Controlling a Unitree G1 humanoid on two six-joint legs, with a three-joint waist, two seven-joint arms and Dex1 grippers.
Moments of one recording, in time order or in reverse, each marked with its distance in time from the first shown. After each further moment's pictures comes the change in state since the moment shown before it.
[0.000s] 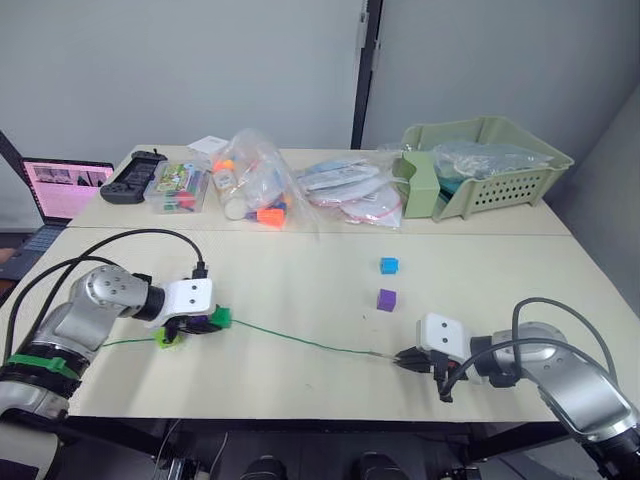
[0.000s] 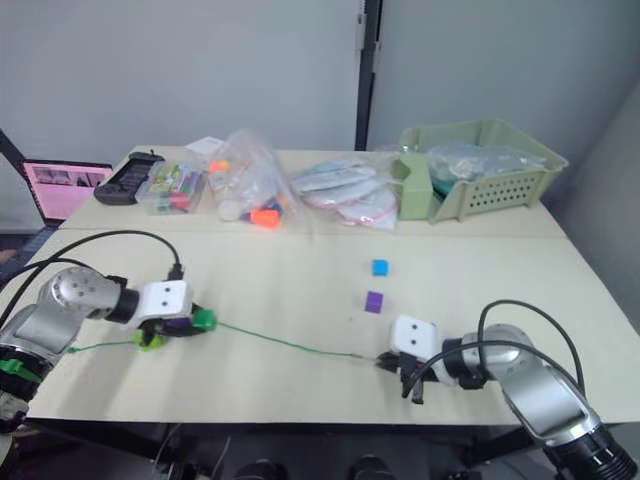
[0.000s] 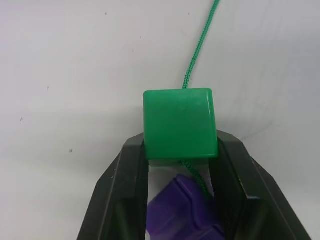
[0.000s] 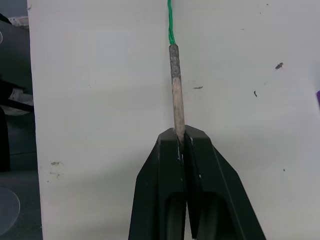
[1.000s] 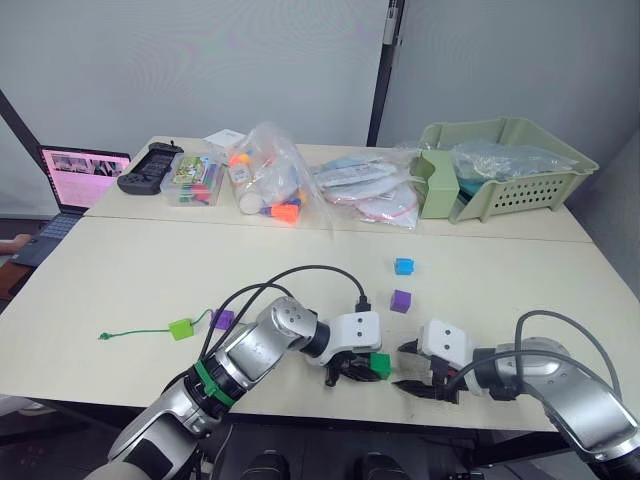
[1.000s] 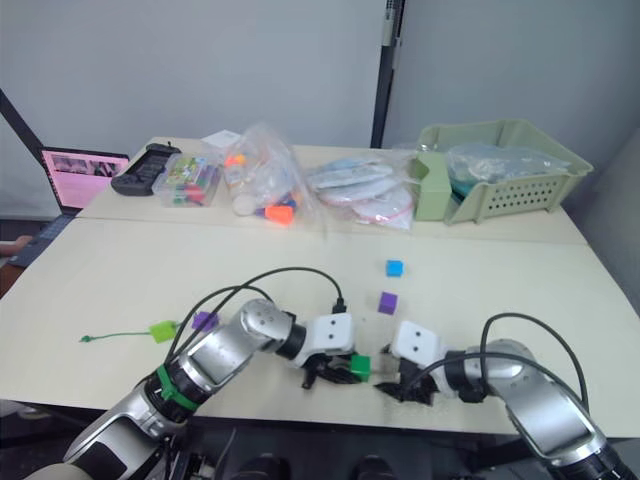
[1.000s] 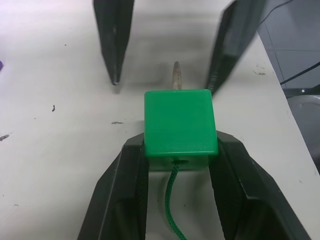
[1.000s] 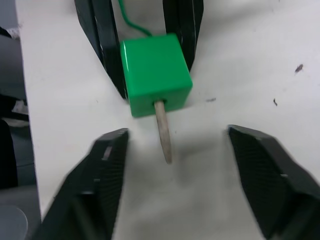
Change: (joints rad) left arm -0.100 -0.616 -0.354 -0.455 -0.018 0.675 0.174; right arm 0.102 0.009 -0.040 -0.059 0.019 0.063 -0.078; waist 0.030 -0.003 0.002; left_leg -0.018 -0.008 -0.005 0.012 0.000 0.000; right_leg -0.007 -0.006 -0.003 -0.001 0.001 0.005
